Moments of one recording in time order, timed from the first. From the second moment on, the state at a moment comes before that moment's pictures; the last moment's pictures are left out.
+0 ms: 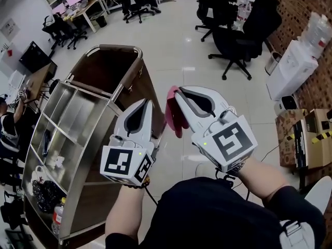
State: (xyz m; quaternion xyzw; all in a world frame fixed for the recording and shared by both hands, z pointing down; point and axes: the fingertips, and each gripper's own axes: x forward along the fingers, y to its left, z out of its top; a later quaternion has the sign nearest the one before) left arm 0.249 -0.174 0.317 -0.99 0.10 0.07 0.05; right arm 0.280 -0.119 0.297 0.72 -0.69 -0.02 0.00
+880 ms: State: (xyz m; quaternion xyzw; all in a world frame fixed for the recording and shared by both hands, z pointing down) left arm 0.413 -0.250 0.258 -0.99 0.15 0.06 0.04; right arm 0.448 -0.213 0.246 0.68 -0.74 0.00 0.01
